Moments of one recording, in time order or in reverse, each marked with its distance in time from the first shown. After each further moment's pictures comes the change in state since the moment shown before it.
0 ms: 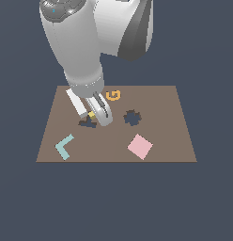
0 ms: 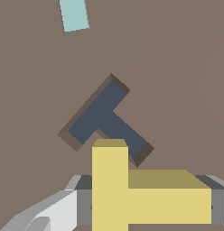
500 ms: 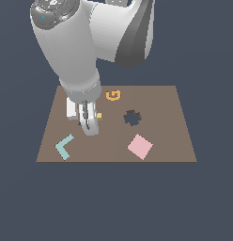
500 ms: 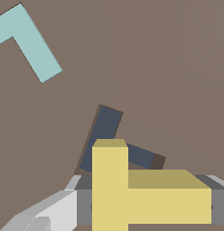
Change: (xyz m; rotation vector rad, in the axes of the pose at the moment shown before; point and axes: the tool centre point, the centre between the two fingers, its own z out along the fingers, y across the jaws) arm 0.016 -0.013 -0.001 0.000 0.000 0.377
